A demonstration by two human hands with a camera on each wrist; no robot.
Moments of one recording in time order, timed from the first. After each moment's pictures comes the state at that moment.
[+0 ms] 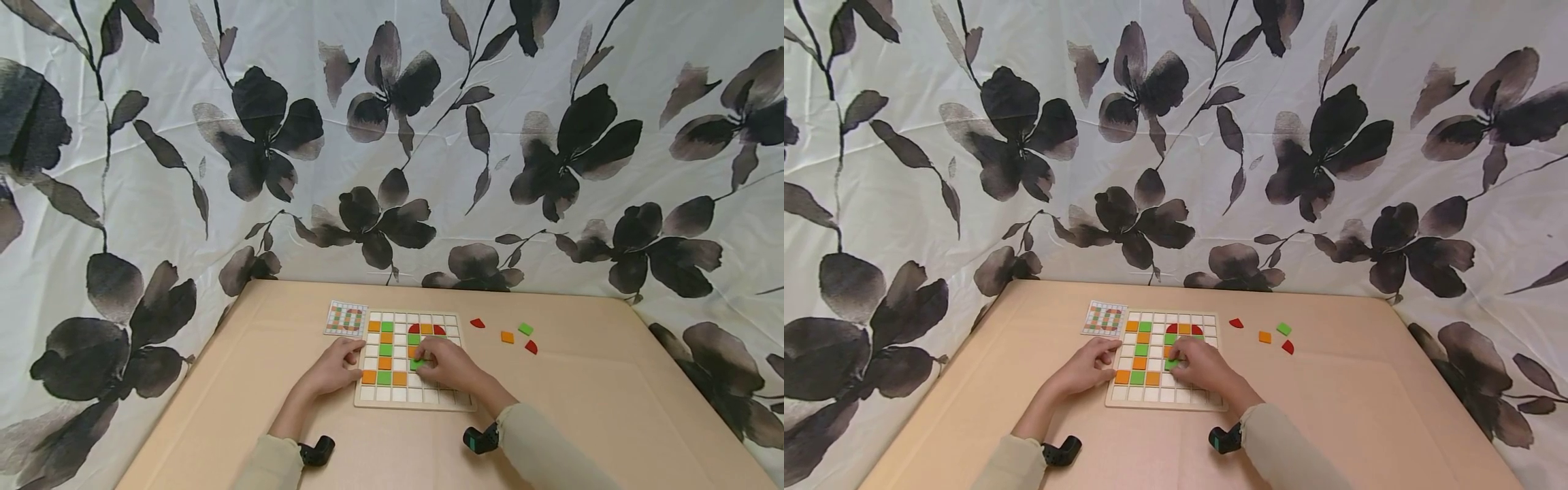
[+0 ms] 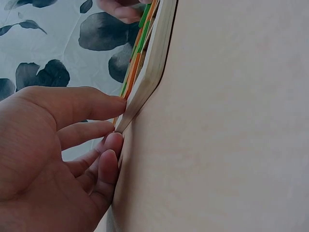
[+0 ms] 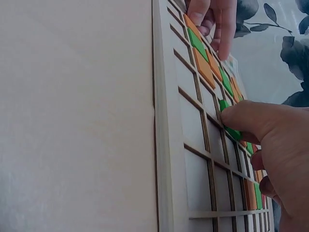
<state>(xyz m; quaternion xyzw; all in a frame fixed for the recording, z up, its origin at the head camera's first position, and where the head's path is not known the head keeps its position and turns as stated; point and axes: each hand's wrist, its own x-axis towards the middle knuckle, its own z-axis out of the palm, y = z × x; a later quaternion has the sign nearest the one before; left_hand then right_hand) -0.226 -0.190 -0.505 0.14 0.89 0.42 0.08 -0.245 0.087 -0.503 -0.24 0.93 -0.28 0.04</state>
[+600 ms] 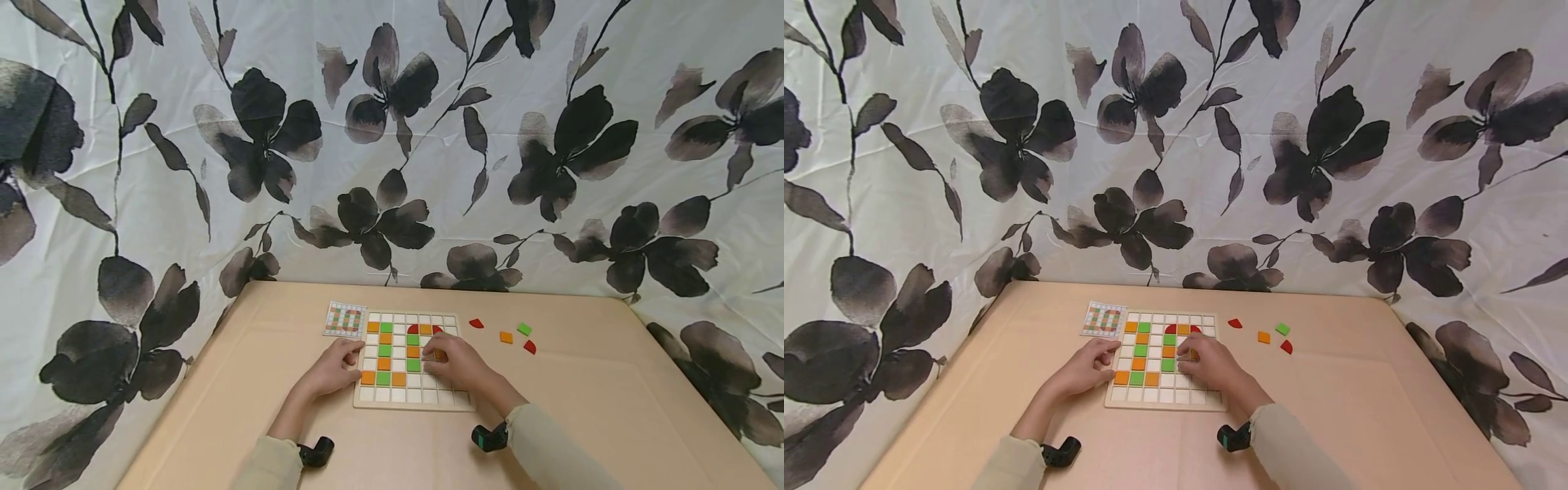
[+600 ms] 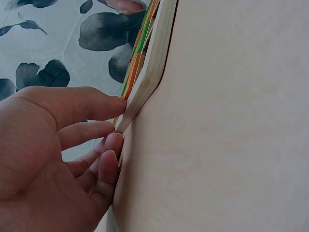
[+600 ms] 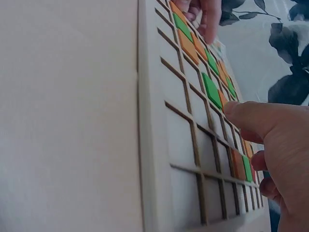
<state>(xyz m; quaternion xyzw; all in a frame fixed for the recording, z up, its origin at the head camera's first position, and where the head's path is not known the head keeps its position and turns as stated) -0.226 -0.190 -0.507 0.14 0.89 0.42 0.08 -0.245 0.104 -0.501 -0.22 0.93 -0.28 0.01</state>
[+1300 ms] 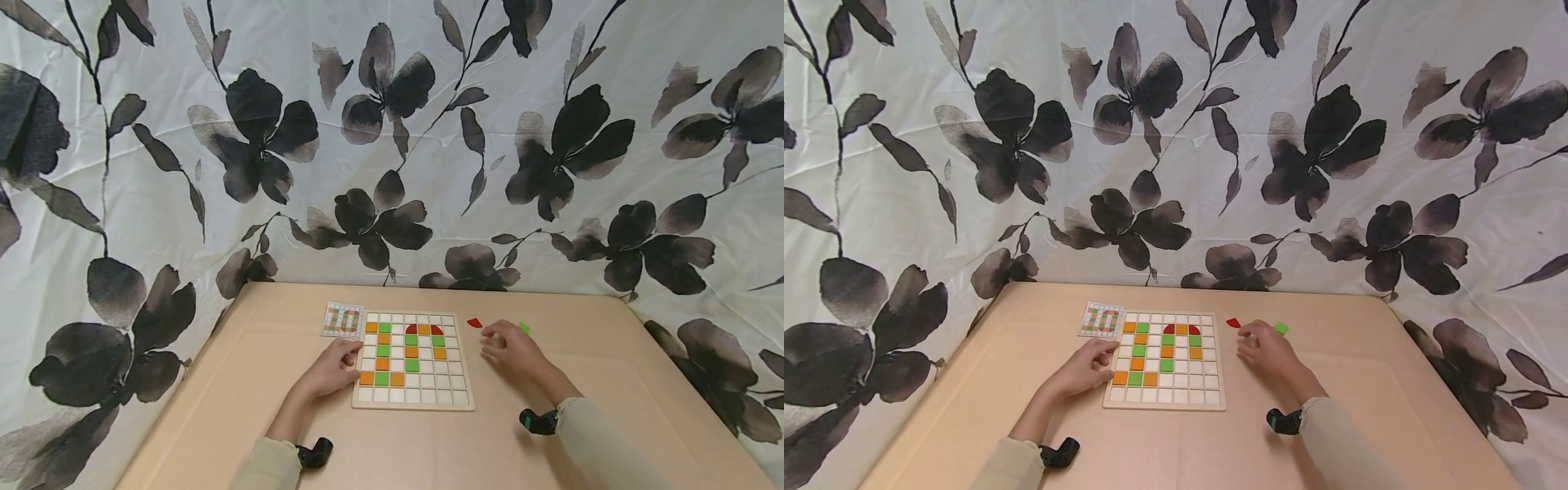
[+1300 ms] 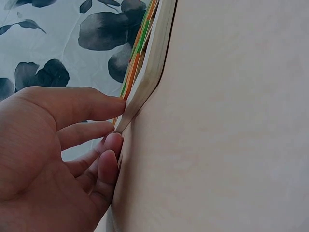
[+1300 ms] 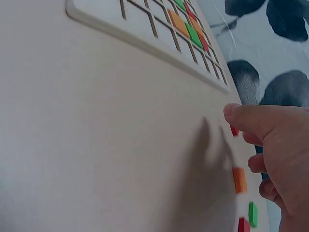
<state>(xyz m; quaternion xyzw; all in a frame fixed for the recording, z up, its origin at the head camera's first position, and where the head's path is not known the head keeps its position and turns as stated) -0.227 -0.189 -0.506 0.13 0.90 0.42 0.08 -0.265 0.216 -0.500 -0.13 0.95 -0.29 -0.02</state>
